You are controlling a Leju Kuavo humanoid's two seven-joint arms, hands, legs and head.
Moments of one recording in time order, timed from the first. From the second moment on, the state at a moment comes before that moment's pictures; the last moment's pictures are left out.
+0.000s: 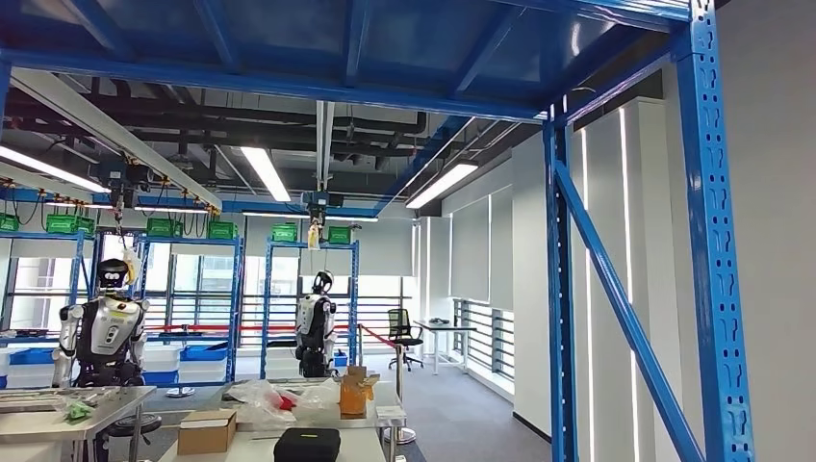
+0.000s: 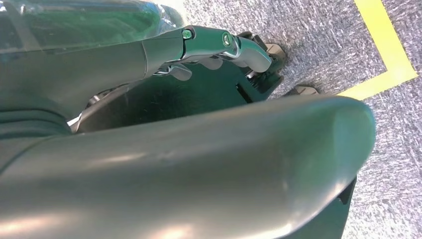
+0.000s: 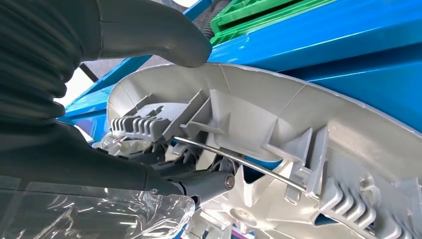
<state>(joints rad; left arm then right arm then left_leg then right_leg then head) -0.17 0.00 -1.19 -0.27 0.60 0.19 0.14 -0.53 -0.44 0.87 -1.10 0.59 0.32 0.61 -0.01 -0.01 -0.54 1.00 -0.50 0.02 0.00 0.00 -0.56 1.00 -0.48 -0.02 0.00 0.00</state>
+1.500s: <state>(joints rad) -0.14 0.00 -1.17 -0.27 0.59 0.25 0.09 -0.42 -0.38 0.84 -1.34 0.56 -0.36 0.40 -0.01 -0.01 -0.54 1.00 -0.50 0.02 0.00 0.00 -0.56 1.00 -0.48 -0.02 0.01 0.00</state>
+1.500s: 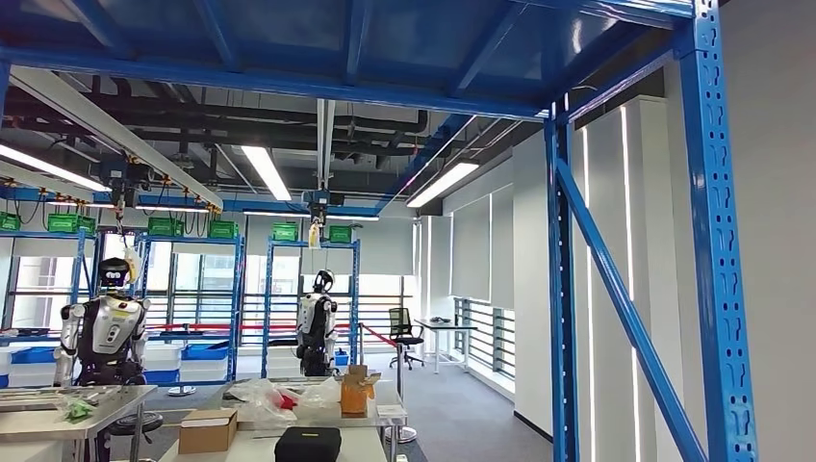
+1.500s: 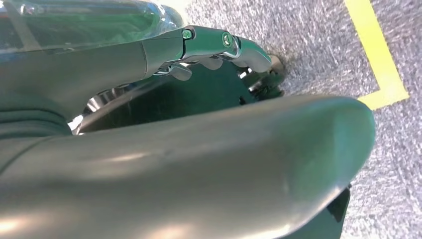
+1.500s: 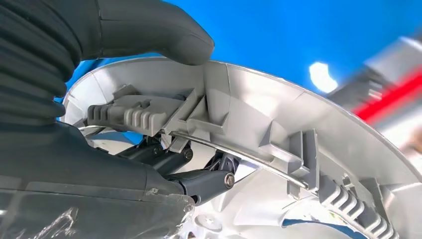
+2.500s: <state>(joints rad) -0.14 0.01 -1.18 -0.27 0.52 0.29 0.06 -0.14 -0.26 0.79 -2.01 -0.13 -0.33 -0.32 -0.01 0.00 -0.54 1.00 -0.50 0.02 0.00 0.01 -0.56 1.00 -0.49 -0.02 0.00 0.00</state>
